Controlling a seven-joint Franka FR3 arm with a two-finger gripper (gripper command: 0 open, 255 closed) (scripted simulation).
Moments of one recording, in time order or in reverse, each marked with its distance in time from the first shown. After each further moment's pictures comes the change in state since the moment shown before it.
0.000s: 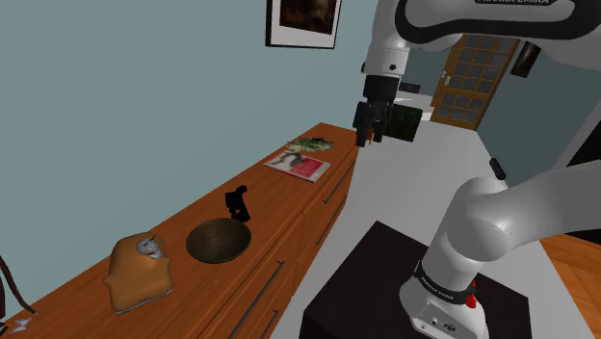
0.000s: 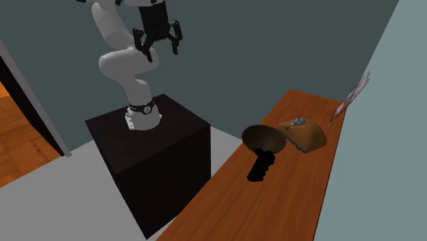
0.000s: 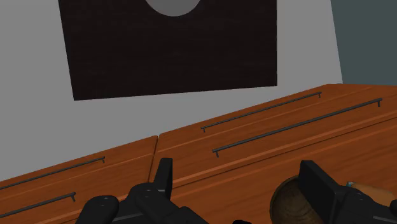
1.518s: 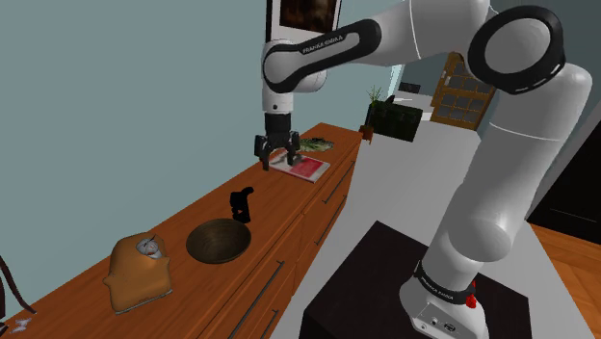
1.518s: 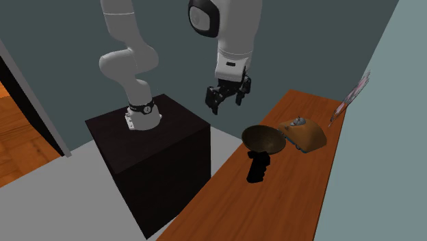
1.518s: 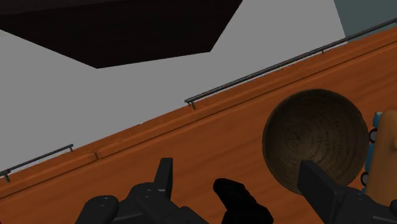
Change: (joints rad) arm 0.038 0.849 0.126 0.420 0.045 0.338 0.202
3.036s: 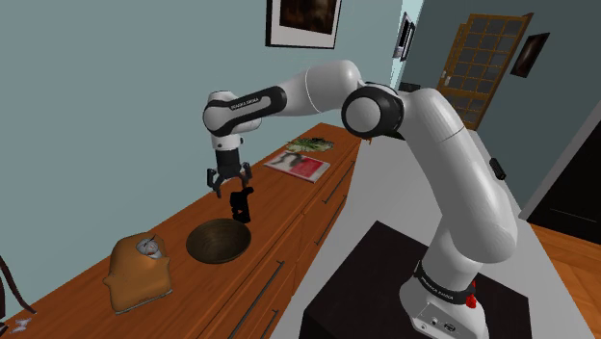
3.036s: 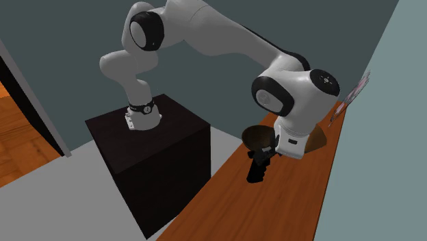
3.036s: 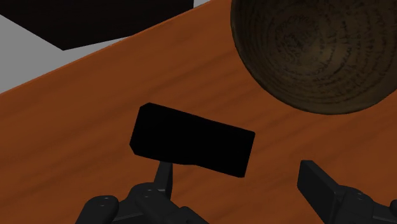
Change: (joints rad) arm 0.069 0.751 0.001 0.728 -0.042 -0.053 0.144
